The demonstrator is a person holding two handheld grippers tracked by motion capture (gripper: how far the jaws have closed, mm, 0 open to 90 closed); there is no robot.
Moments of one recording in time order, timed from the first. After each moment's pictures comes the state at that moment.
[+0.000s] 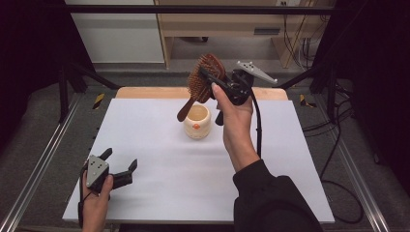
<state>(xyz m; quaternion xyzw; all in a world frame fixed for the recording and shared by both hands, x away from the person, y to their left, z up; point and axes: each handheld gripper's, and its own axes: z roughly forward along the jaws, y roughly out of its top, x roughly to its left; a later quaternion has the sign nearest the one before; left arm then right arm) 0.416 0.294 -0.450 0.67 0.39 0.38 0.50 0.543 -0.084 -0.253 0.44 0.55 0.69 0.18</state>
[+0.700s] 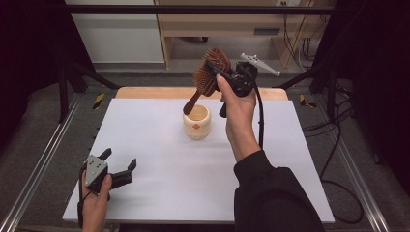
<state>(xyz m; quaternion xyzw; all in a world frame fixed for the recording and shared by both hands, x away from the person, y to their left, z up) 0.418 0.296 -0.451 0.66 0.42 0.37 0.50 0.565 -0.094 -0.250 0.46 0.54 0.68 0.19</state>
